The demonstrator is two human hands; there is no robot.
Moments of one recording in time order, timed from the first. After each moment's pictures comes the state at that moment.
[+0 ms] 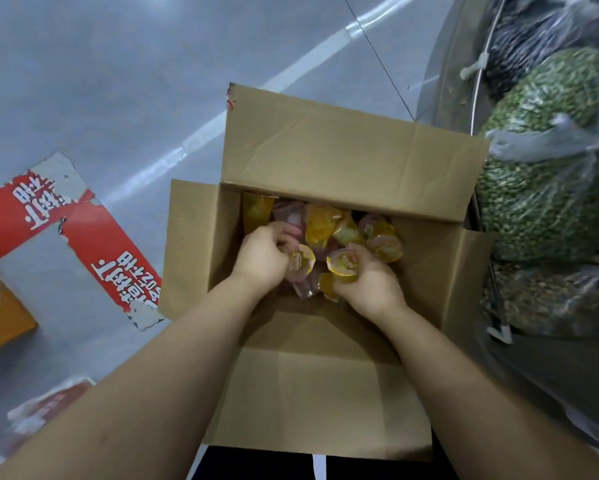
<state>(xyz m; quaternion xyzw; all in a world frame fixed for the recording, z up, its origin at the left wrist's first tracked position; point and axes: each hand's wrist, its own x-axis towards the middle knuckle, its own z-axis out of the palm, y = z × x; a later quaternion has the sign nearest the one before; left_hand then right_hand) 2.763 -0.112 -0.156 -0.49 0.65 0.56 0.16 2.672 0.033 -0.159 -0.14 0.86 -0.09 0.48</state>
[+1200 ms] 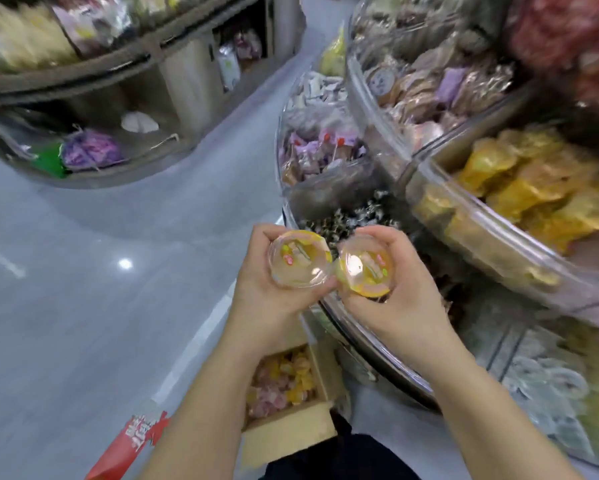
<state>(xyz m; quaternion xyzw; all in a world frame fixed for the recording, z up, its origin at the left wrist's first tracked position) 2.661 -0.083 0.523 -0.09 0.72 0.67 -0.15 2.619 0.070 0.546 -0.18 0.79 -0.58 0.11</state>
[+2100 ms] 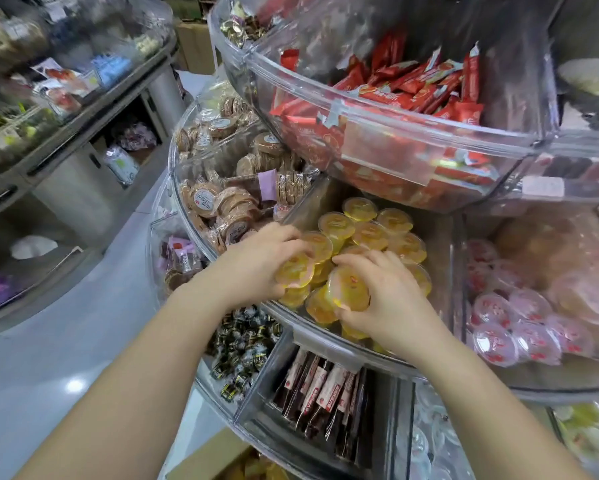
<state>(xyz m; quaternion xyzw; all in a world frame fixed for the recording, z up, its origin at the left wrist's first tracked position) 2.420 0.029 0.595 0.32 0.94 0.11 0.06 2.476 0.230 0.582 -0.14 0.96 -0.23 -0.02</state>
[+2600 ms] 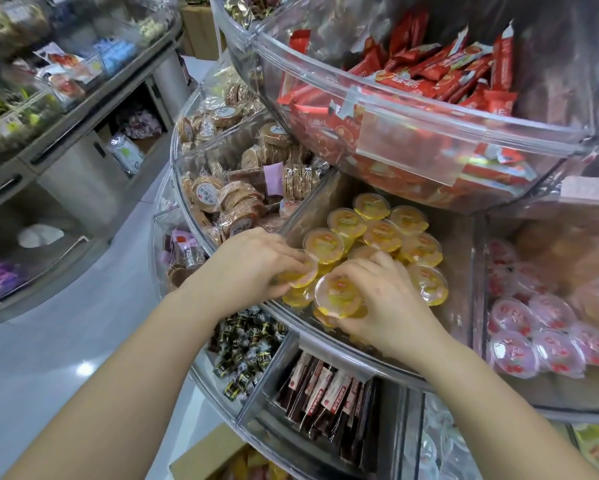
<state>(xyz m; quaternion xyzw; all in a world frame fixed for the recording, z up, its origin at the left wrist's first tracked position) 2.418 0.016 0.593 0.41 0.91 0.09 -0.04 2.461 0.225 0.565 -0.22 0.96 -0.19 -0.03</state>
